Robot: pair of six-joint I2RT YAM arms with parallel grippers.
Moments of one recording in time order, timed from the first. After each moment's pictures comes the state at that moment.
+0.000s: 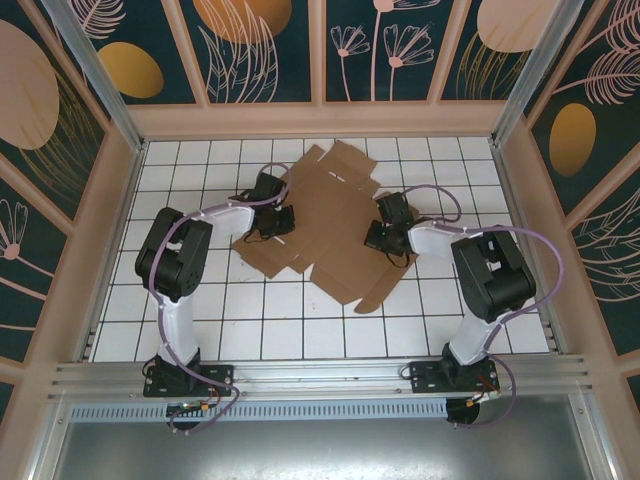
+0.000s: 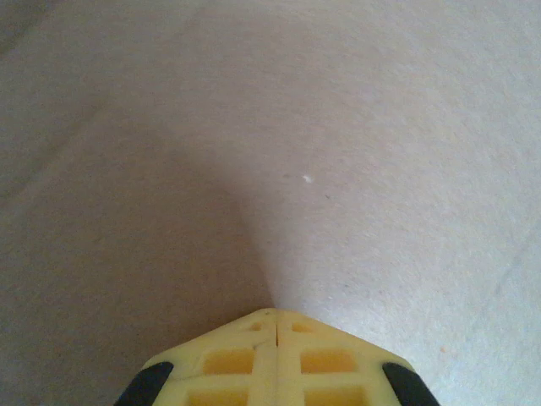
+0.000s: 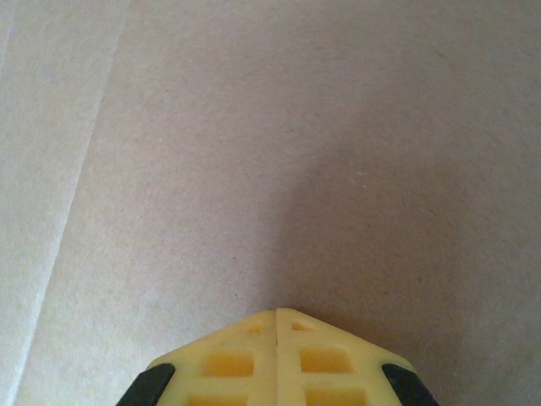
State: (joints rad) left arm -0.41 2.00 1.25 -0.31 0.16 -0.61; right arm 0.45 1.72 0.88 -0.20 -0.05 0.69
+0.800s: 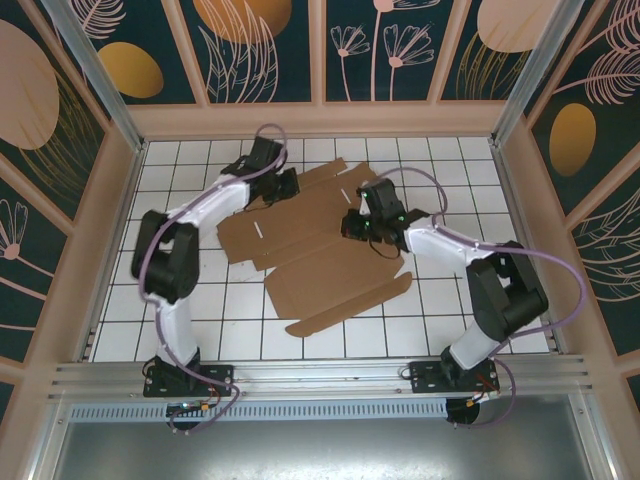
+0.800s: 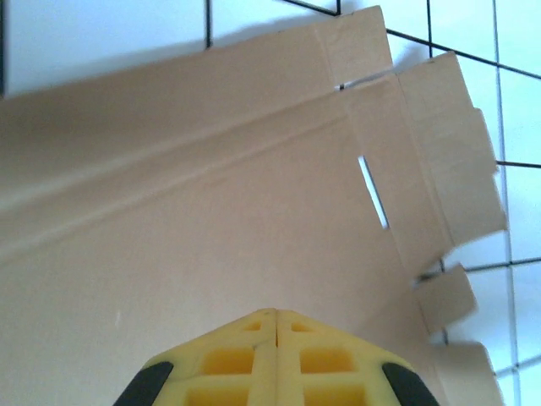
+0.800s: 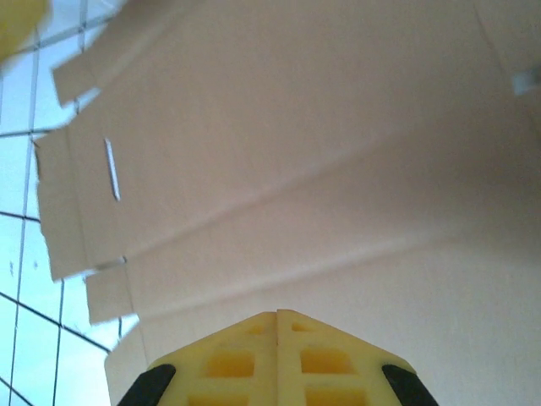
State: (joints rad) left arm -0.42 1.92 1.47 -0.42 0.20 -0.64; right arm 0.55 1.63 1.04 -0.23 -0.24 0.61
